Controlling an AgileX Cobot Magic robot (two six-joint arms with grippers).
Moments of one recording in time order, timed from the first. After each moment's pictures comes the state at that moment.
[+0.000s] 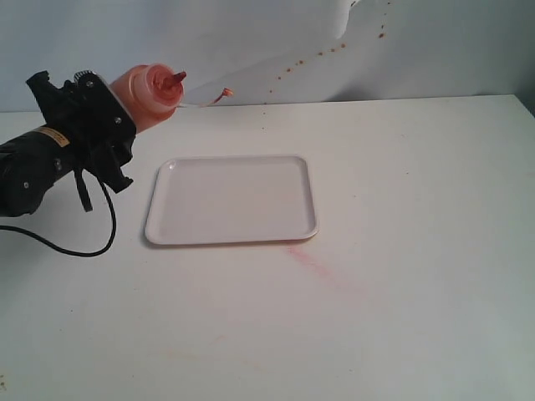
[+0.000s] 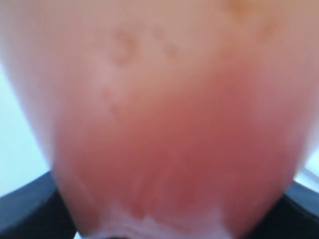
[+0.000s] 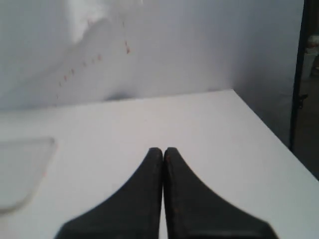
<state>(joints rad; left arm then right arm) -0.20 1.87 -0.87 -0.13 -0.55 1.03 -0.06 0.00 0.00 0.15 0.18 -0.09</state>
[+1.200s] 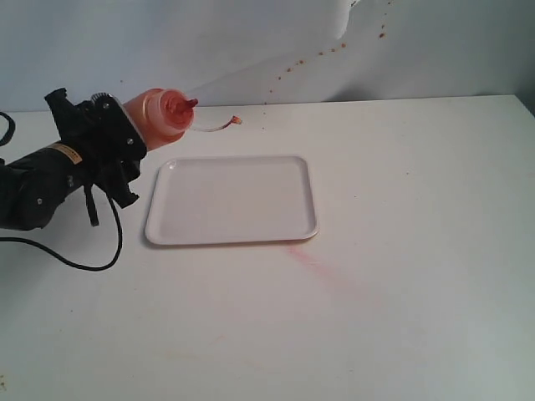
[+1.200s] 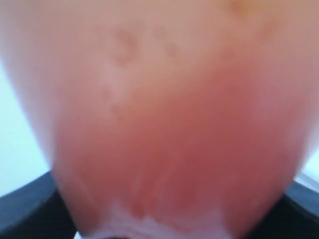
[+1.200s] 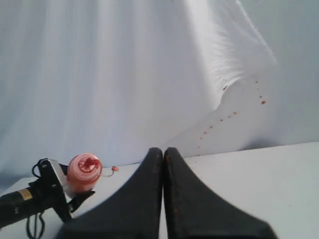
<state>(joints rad) -0.20 1.95 -0.87 -0.07 -0.59 1.03 0.12 0.31 -0.36 1.21 0.27 -0.86</state>
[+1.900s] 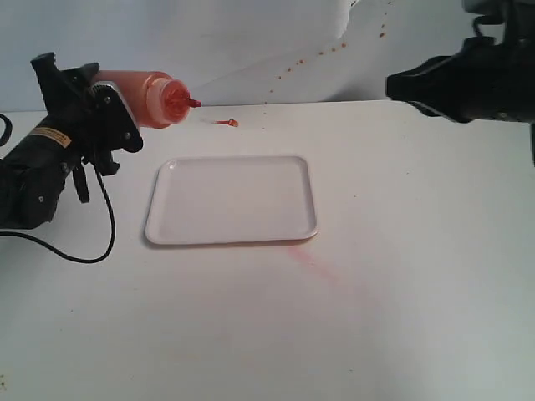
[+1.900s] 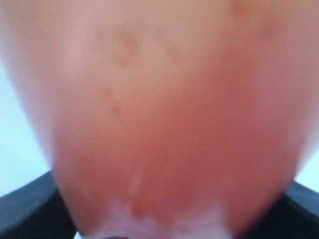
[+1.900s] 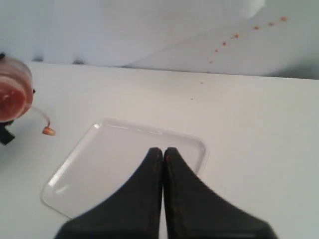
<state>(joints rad) -0.20 1.96 -0.88 -0.15 -0.88 1.37 0.12 1.49 -0.94 1.56 0.48 -1.50</state>
